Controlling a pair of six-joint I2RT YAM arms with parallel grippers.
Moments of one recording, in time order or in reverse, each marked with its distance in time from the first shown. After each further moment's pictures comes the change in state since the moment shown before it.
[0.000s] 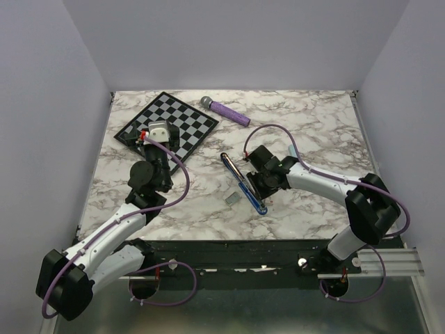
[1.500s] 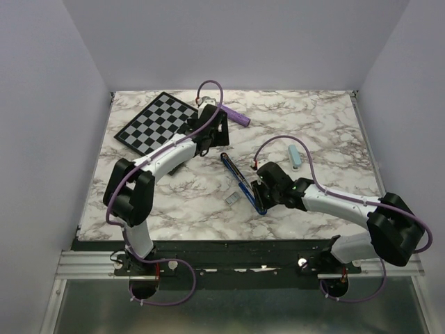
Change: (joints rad) left arm -0.002 0.825 0.799 -1.102 0.379 -0.831; right arm 0.061 -0.236 -0.298 0.283 0.010 0.127
